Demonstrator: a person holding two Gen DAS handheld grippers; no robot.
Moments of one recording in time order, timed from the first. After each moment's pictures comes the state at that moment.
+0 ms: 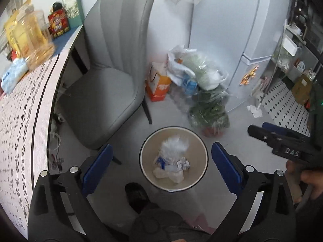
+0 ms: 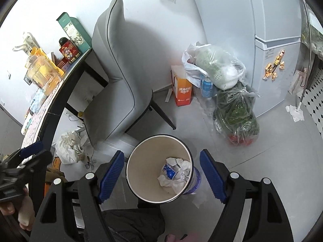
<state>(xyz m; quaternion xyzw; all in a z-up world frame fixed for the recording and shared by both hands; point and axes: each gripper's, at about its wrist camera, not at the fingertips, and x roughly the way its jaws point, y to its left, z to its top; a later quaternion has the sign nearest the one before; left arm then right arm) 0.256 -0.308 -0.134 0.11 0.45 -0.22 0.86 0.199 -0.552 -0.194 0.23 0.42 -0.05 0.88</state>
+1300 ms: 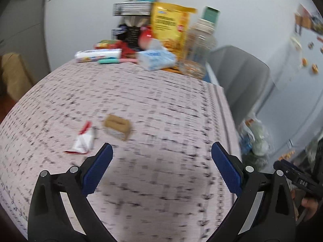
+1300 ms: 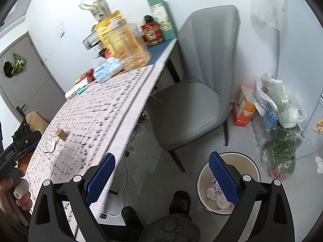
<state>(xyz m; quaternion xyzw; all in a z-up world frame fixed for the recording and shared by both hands) 0.203 0.026 -0.045 -0.10 0.35 0.03 0.93 0.240 -0.320 -0.096 0.12 0.39 0.13 0.90</state>
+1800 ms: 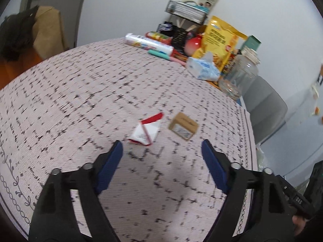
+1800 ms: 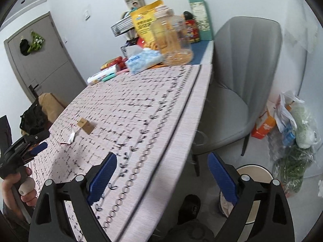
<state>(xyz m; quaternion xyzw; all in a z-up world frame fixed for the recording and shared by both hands) 0.170 0.134 -0.071 -0.23 0.34 0.09 0.91 0.249 -0.237 -0.081 0.08 0.39 0.19 0.90</state>
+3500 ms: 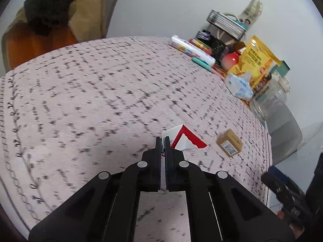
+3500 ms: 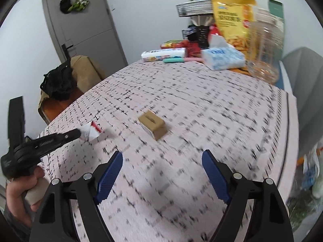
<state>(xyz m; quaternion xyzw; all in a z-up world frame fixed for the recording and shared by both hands) 0.149 0.205 -0.095 -0.29 0.33 0.18 0.88 0.268 -0.052 -0.069 -0.04 0.39 0.33 0.86</state>
